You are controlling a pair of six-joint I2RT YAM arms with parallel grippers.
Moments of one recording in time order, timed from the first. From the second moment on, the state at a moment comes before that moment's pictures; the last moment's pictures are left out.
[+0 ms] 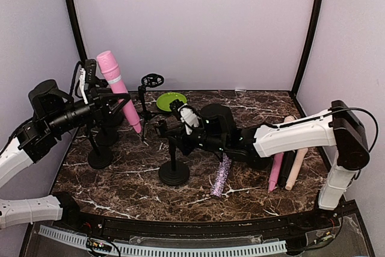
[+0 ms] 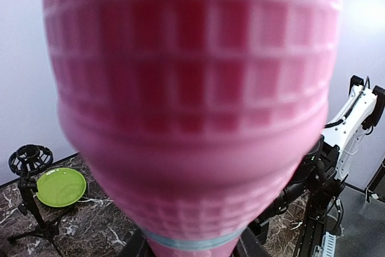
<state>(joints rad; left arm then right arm) -0.59 0.78 0.82 -0.04 0.34 -0.17 1.11 1.76 1.14 0.32 0.02 0.14</state>
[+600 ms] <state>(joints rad) -0.59 0.91 0.80 -0.01 0.64 -0.20 1.08 1.55 1.10 0.34 -0.17 0.18</state>
